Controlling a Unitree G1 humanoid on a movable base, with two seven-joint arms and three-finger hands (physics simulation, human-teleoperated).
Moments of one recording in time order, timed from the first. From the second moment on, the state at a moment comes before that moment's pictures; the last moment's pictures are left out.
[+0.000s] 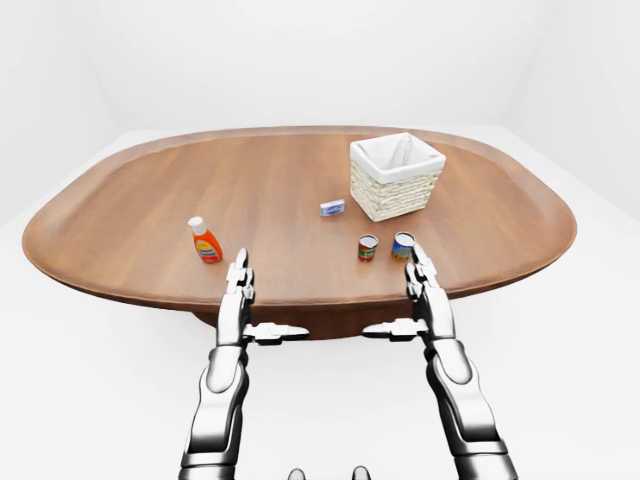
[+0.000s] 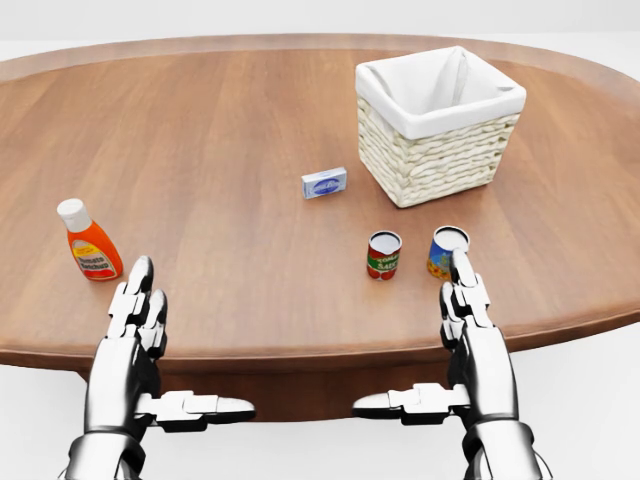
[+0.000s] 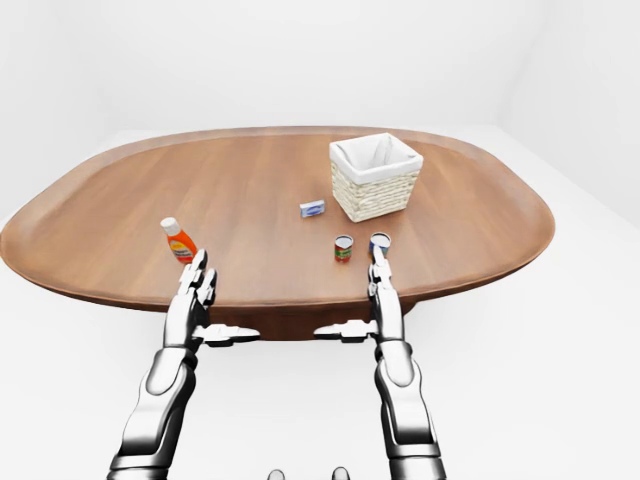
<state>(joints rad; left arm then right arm) 0.00 0.01 0.02 0.00 -0.01 0.01 -0.02 0.00 -0.01 -0.01 0.00 0.00 0.00 0.01</state>
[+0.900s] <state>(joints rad) -0.11 0.28 0.60 -0.31 -0.44 0.09 0.37 0.09 -0.14 -0.79 -0.72 0.48 0.09 -0.06</state>
